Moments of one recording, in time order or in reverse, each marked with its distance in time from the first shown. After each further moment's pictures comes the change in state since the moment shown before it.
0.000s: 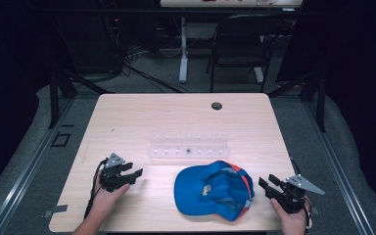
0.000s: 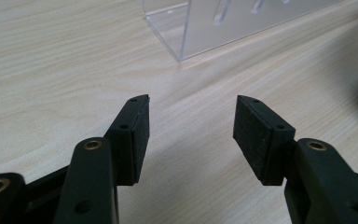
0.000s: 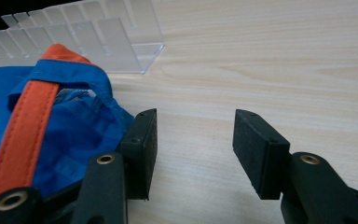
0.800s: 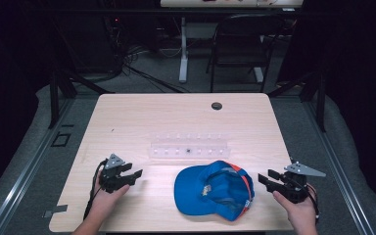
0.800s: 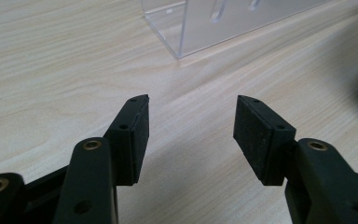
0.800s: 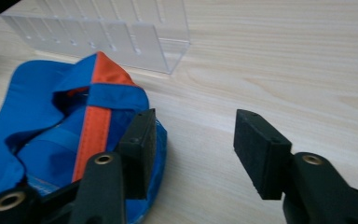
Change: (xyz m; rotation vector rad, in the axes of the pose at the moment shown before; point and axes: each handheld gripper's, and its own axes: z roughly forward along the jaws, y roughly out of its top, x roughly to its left) left arm -0.002 -0.001 -0.003 0.003 0.006 0.017; right arm 0.013 0.050 -0.010 0.162 0.067 -0.071
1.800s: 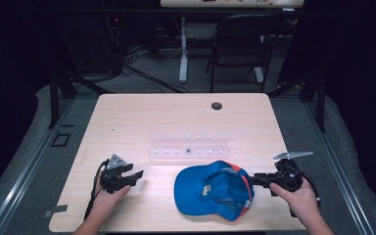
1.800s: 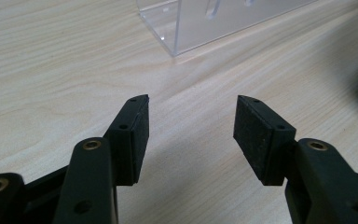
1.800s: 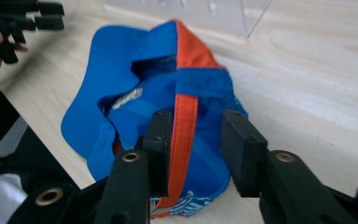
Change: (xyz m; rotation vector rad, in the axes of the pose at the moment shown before) left arm -0.002 0.000 0.002 0.007 -0.002 0.007; right arm 0.014 0.040 0.006 0.301 0.247 0.037
